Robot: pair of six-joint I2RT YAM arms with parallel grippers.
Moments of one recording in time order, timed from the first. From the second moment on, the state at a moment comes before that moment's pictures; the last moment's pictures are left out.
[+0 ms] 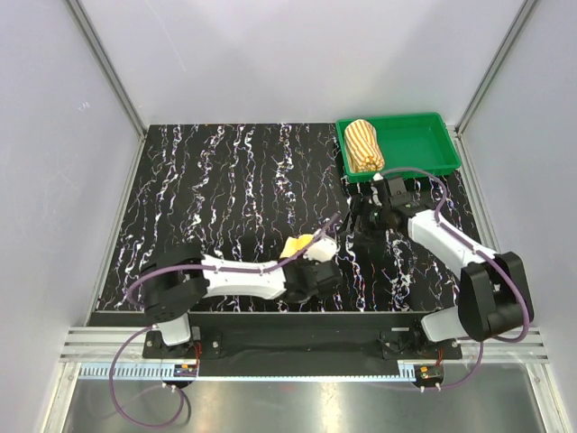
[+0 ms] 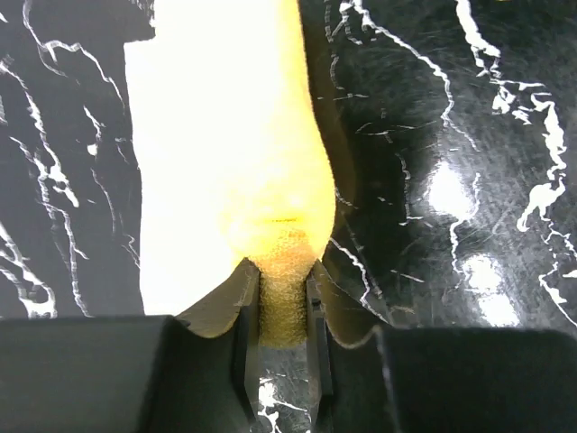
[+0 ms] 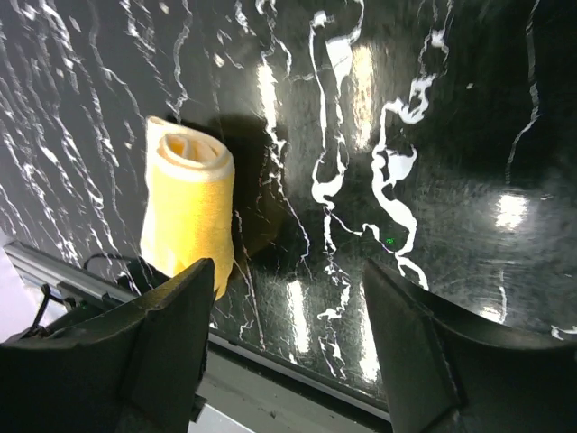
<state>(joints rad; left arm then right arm) -1.29 1.77 1.05 -0.48 -0.66 -0.60 0.33 1.43 0.88 -0.46 -0.33 0.62</state>
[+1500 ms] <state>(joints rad) -0.70 1.45 0.23 0.71 0.28 -1.13 0.55 1.86 0.66 0.63 -0.75 0.90</state>
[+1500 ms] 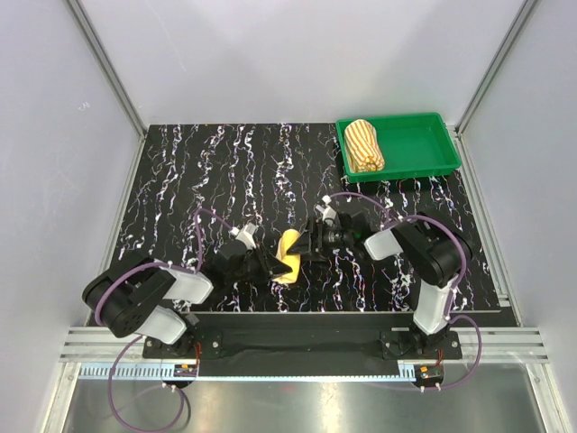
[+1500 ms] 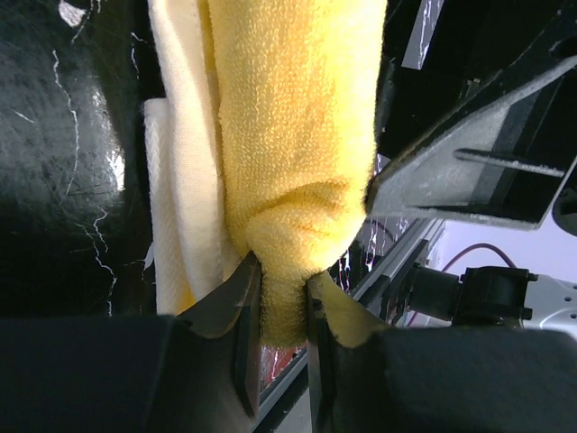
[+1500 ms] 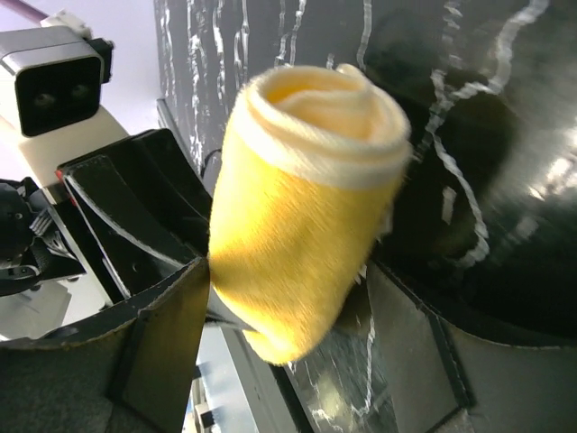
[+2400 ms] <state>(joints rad) -0.69 1.17 0.28 0.31 0.25 -0.98 0.50 1.83 0.97 0.29 -0.75 0.78</state>
